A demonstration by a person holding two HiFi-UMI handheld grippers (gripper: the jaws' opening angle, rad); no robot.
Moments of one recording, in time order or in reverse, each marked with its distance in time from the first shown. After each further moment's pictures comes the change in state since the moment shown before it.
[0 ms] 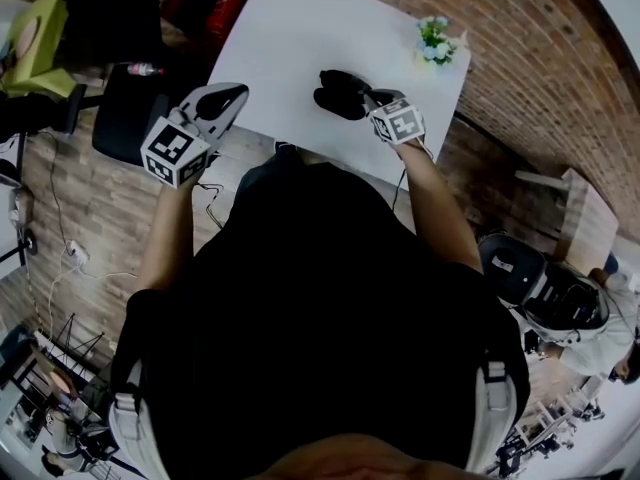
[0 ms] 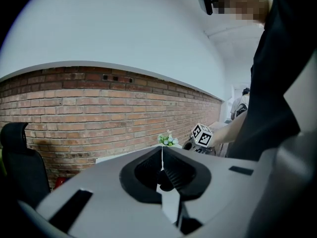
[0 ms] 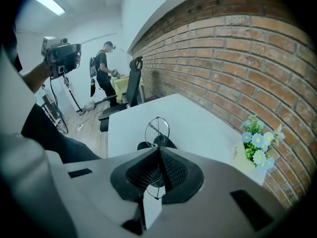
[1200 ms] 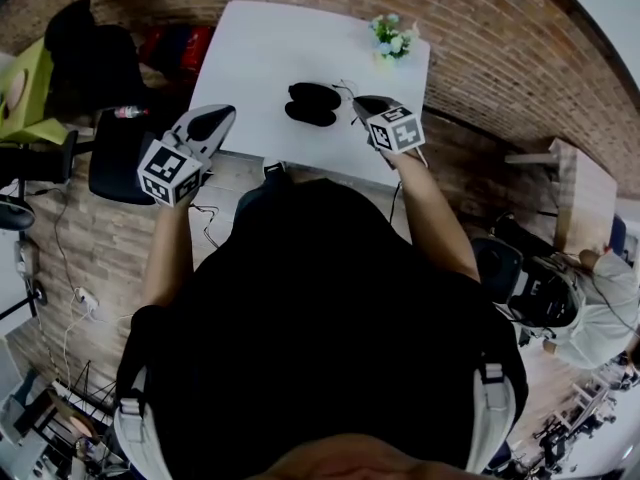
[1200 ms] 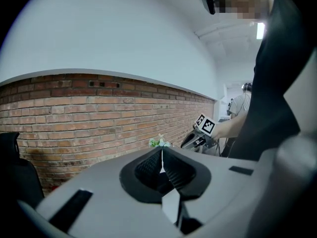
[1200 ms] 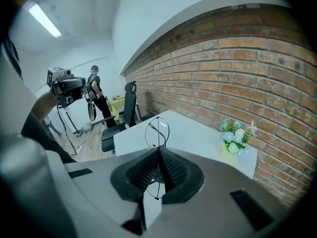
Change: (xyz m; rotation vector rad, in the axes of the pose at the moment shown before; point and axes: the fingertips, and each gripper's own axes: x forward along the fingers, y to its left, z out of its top) left arm 0.008 -0.052 0.025 0.053 -0.023 -0.058; right arm -0.107 -0.001 0.004 0.149 -0.188 -0.032
